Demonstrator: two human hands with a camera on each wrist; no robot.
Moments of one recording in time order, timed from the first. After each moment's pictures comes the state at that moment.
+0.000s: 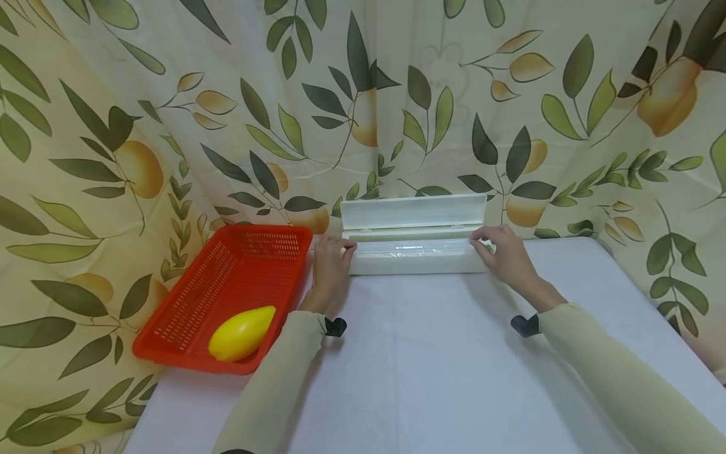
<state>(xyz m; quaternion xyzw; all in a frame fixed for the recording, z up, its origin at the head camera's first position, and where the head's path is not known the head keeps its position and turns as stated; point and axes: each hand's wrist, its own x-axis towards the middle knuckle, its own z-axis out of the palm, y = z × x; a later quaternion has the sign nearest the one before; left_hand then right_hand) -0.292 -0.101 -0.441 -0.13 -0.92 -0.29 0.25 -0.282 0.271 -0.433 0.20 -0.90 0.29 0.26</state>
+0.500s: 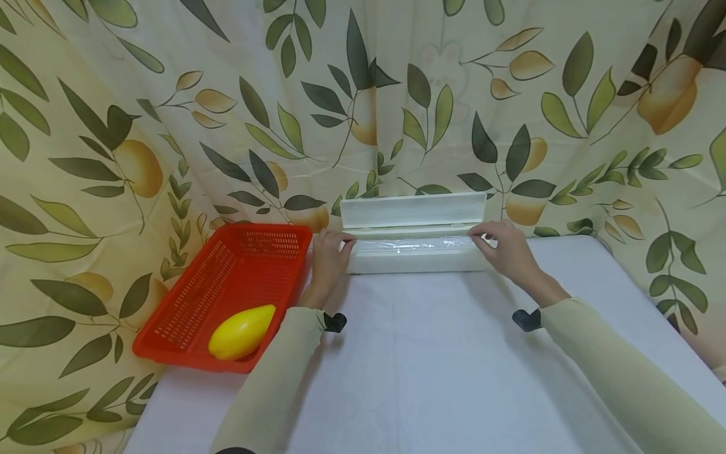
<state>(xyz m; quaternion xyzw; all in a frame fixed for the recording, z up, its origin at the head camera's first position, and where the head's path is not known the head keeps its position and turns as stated) -0.295 -0.101 -0.430 -0.14 -0.90 -0.31 0.28 -0.283 0.271 -0.420 0.21 -0.90 0.28 0.25</state>
